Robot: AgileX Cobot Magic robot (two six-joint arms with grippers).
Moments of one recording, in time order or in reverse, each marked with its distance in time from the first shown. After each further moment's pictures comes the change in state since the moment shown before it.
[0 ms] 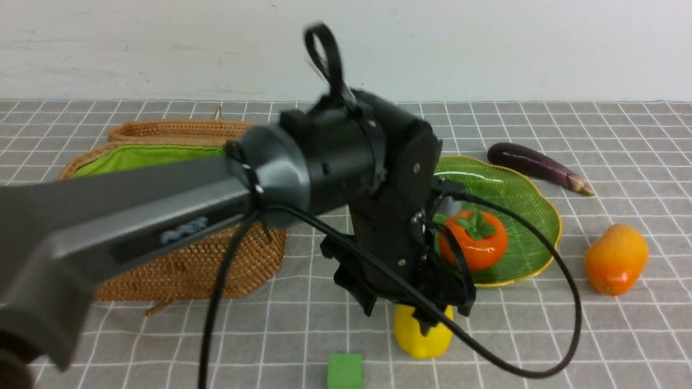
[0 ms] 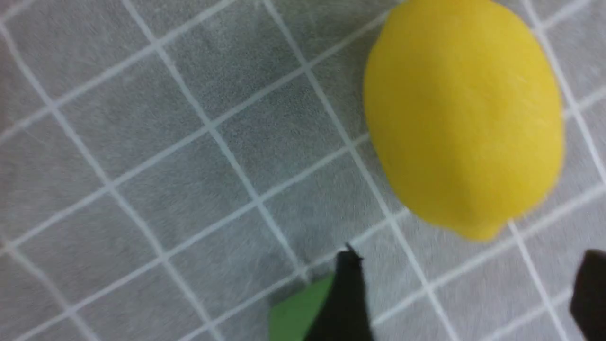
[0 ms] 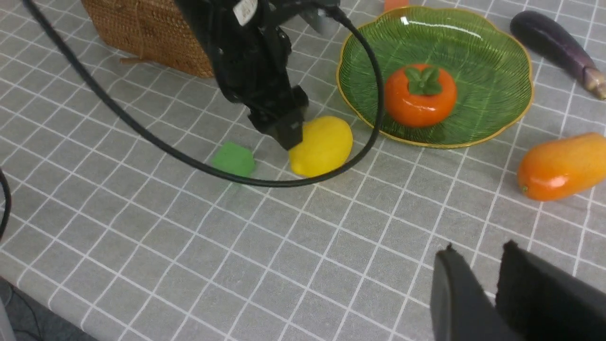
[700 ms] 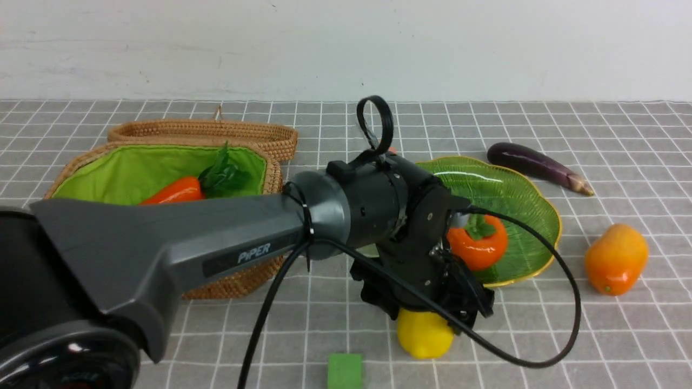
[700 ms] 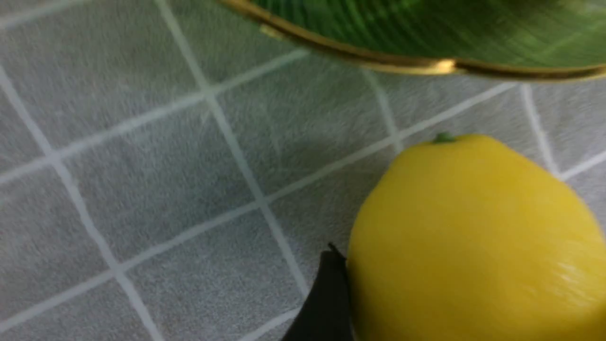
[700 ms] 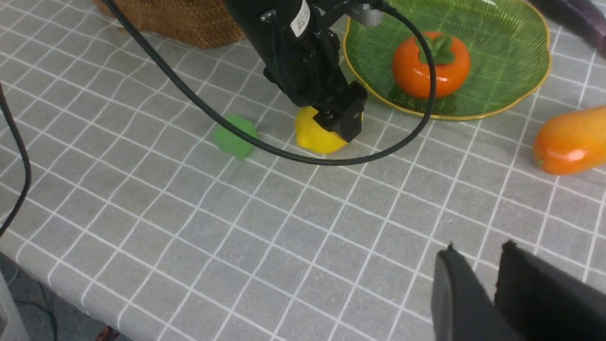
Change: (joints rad) right arm 0.000 -0.003 0.066 0.015 0.000 -0.004; left arm 0.000 0.125 0.000 -0.022 -0.220 -0.063
